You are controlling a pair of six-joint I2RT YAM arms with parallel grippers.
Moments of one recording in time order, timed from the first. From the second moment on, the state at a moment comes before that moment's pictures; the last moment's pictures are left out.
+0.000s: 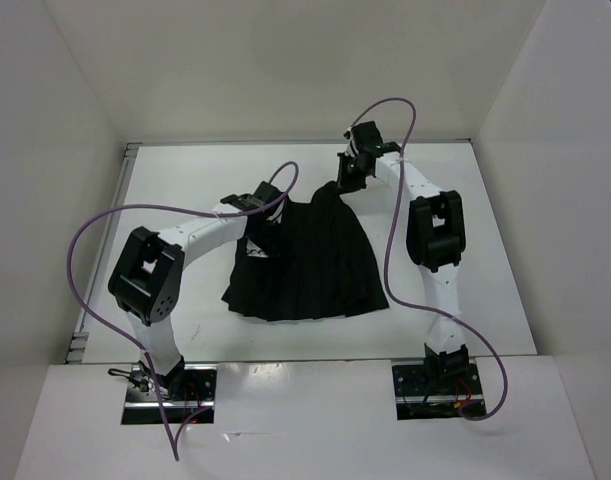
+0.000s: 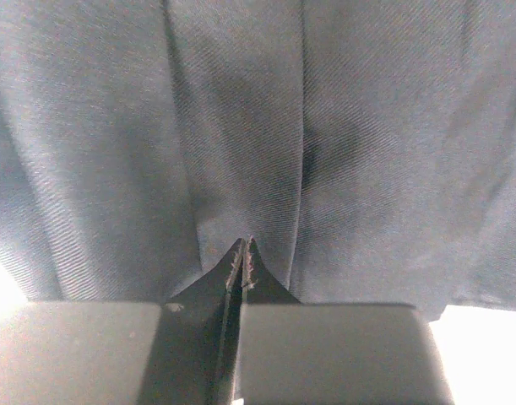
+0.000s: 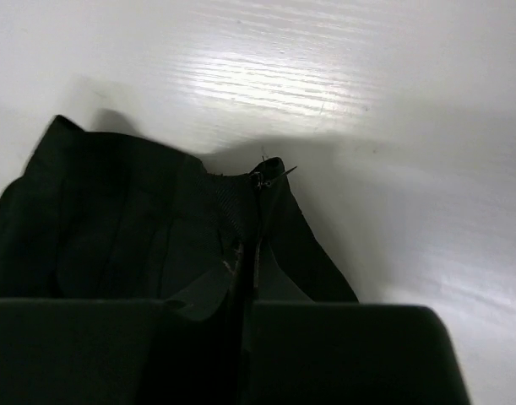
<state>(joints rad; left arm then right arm) -0.53 1.82 1.31 -0.72 0.05 -0.41 0.27 2.30 1.98 -0.65 -0.28 0.30</state>
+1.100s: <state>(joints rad) -0.23 1.59 1.30 -0.66 -0.02 -0.46 0.84 2.21 2.66 -1.17 -0.11 0.23</state>
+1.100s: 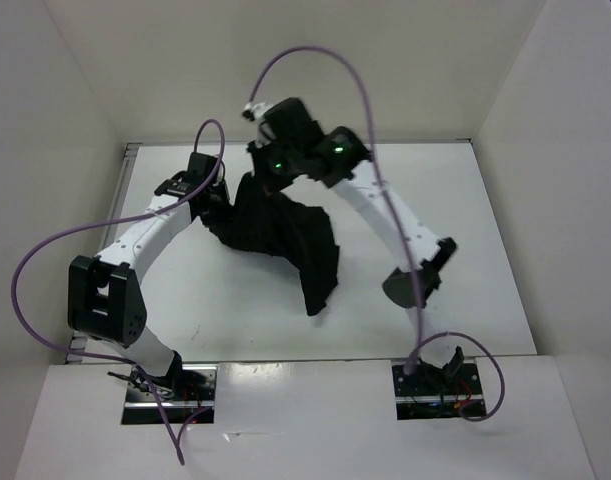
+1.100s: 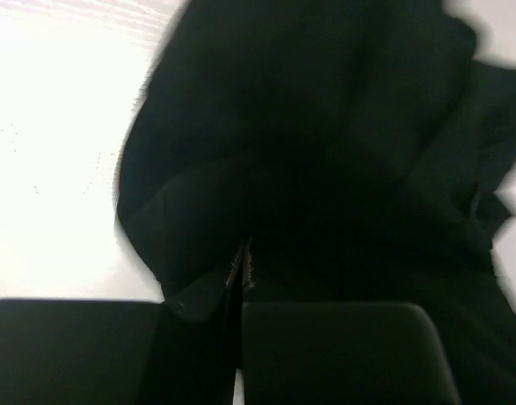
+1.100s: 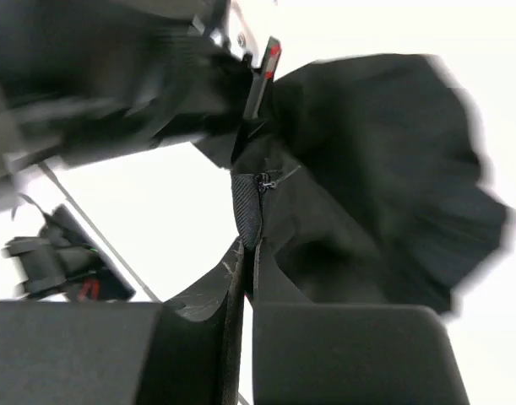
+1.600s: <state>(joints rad) -0.20 1.55 1.27 -0.66 -0.02 -0.48 0.45 1.70 1.89 -1.03 -0.02 0.33</state>
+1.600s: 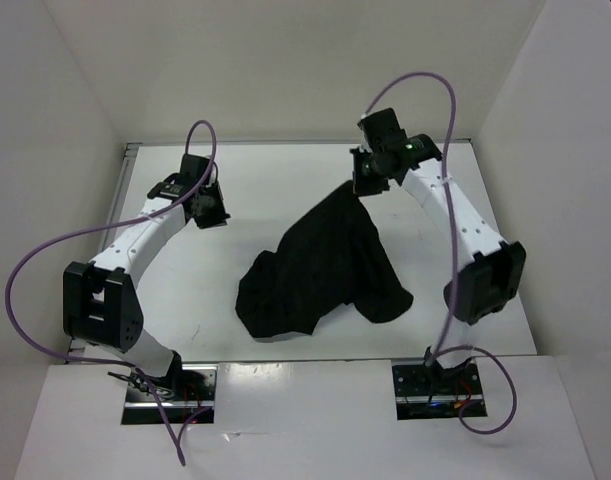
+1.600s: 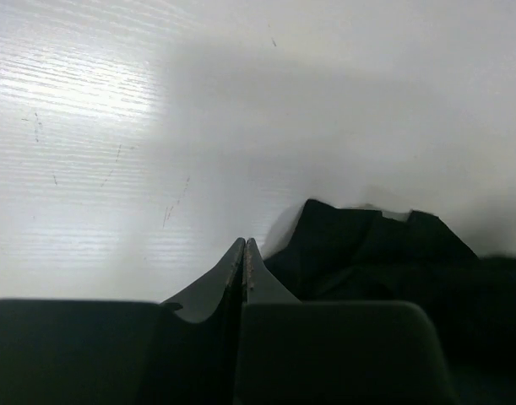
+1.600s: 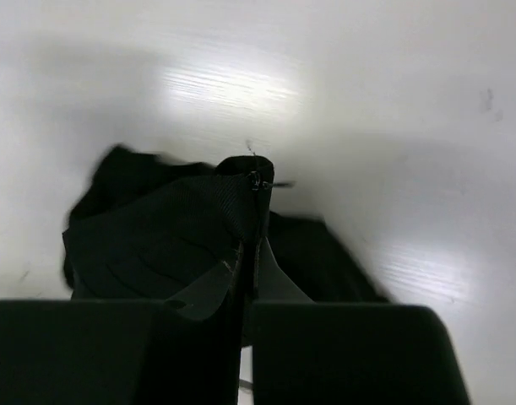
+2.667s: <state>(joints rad) -0.15 1.74 1.24 -0.58 0.13 -0.47 0.35 1.47 1.92 -0.89 -0.36 0.31</state>
